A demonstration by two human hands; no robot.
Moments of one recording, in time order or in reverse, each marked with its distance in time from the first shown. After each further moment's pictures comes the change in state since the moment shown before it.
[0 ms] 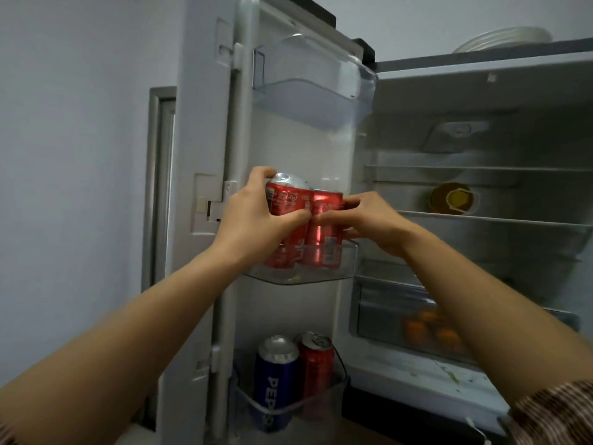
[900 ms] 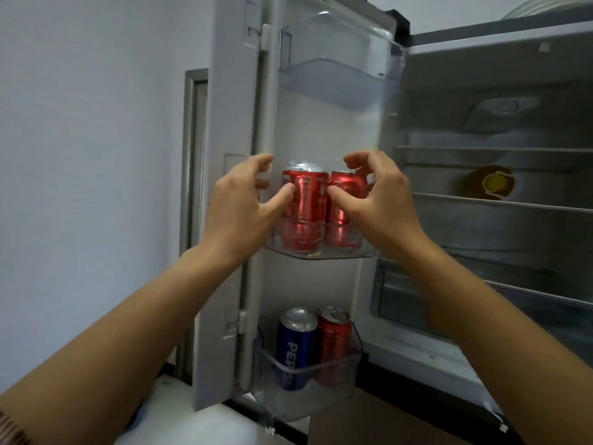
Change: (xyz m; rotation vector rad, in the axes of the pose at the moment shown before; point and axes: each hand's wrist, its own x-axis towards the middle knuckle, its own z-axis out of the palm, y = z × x) left_hand -0.028 -0.005 -0.030 0.163 0.184 0.098; right_hand -0.032 -0.016 0.038 -0.277 0.439 -0.484
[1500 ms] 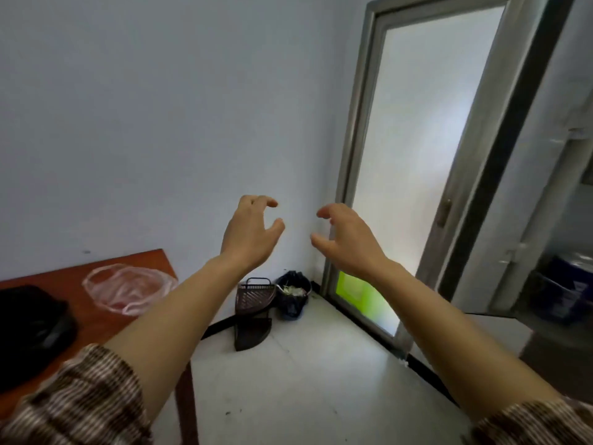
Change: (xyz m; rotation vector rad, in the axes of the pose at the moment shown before) left_hand -0.167 -0.199 -0.345 0.540 -0.151 -0.531; right_hand -0.161 -0.277 0.298 0.176 -0.635 -0.038
